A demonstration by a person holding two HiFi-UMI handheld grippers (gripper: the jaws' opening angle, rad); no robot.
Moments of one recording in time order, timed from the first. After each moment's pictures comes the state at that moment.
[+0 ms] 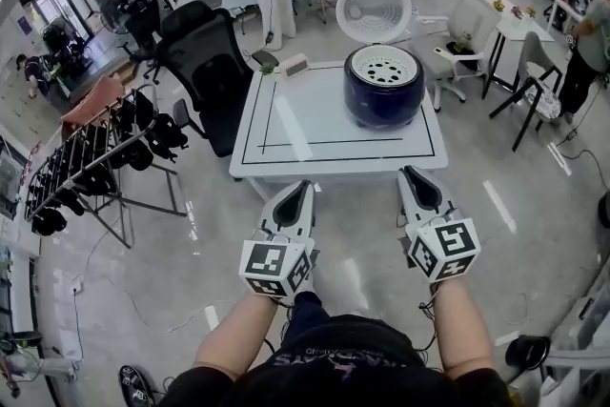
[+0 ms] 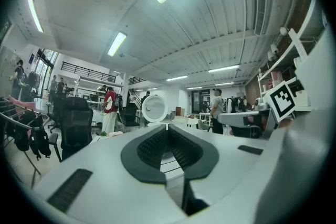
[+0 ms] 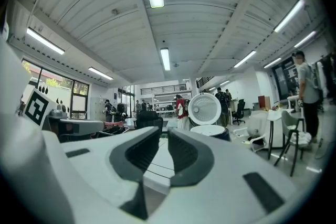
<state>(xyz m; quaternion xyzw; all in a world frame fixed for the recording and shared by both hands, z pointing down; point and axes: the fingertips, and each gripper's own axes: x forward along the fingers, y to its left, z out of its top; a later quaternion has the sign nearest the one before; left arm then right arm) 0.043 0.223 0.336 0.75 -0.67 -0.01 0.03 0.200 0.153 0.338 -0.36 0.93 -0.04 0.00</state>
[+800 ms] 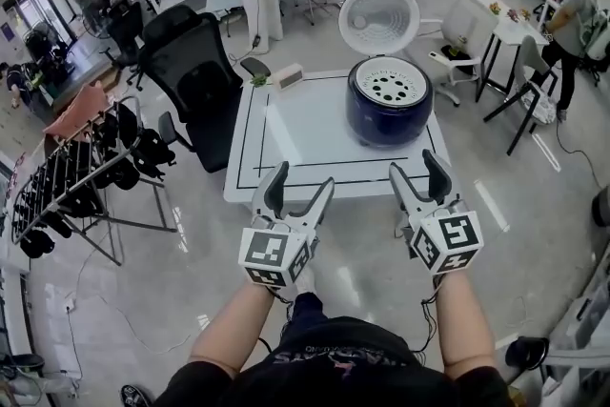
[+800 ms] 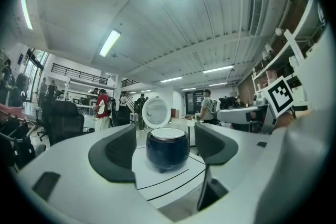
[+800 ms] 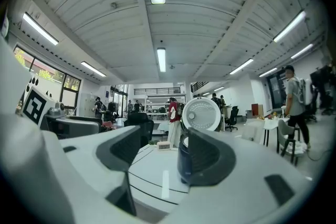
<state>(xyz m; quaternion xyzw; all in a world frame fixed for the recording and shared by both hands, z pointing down) -0.022 0.120 0.325 0.77 -0.63 0.00 0.01 0.141 0.059 0.321 -0.40 0.91 -0.01 0.00</state>
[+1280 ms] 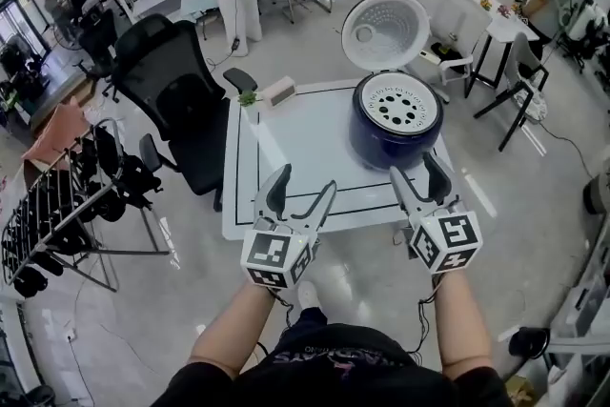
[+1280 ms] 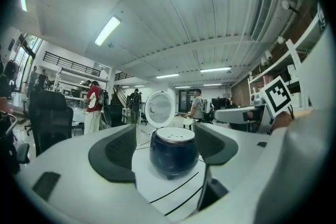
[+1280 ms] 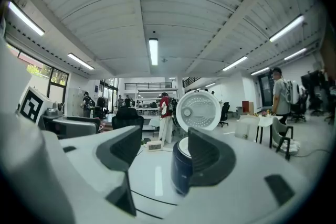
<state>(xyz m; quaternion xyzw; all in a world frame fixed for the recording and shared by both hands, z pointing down) -0.091 0.008 0.335 0.80 -0.59 0.00 0.04 0.076 -0.042 0.327 -0.45 0.89 -0.03 -0.02</state>
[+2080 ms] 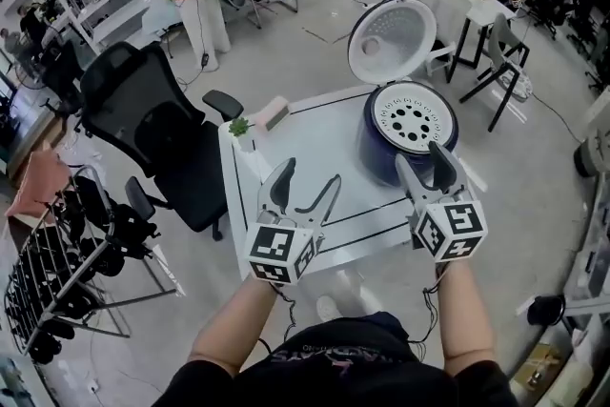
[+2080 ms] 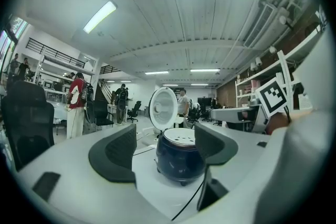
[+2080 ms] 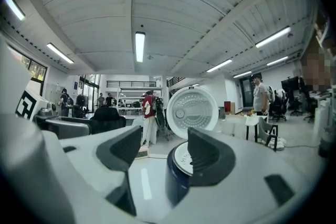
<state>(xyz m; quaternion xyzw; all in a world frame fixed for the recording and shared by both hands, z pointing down) -0.165 -0.104 0.343 0.86 -0.52 0.01 0.05 0.012 -0.134 0.333 -0.54 0.84 -0.04 -0.03</state>
